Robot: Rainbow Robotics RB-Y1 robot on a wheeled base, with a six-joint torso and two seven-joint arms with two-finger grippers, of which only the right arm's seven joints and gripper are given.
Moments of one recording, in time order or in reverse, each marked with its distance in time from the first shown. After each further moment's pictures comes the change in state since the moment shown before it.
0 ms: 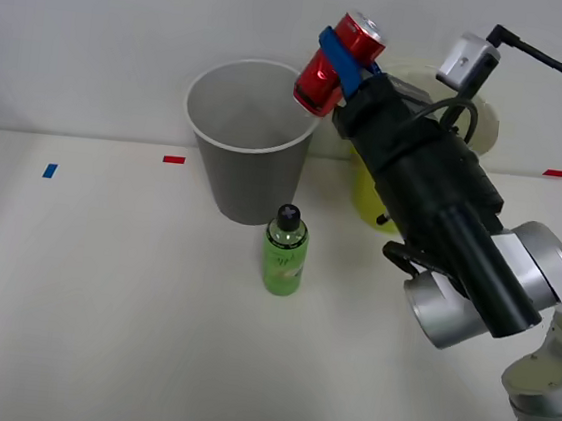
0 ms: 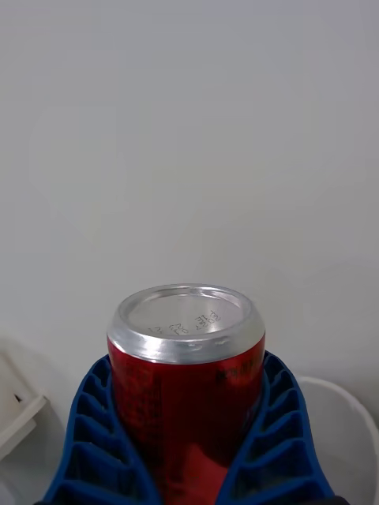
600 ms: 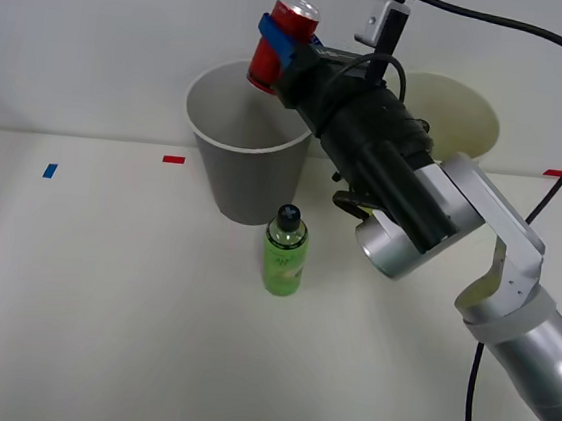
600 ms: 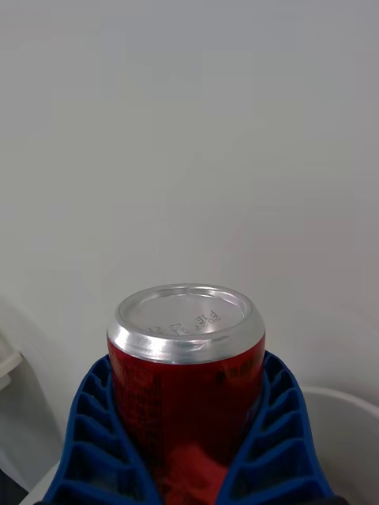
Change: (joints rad) arm -0.278 0.024 0.114 0.300 -0.001 0.000 0.013
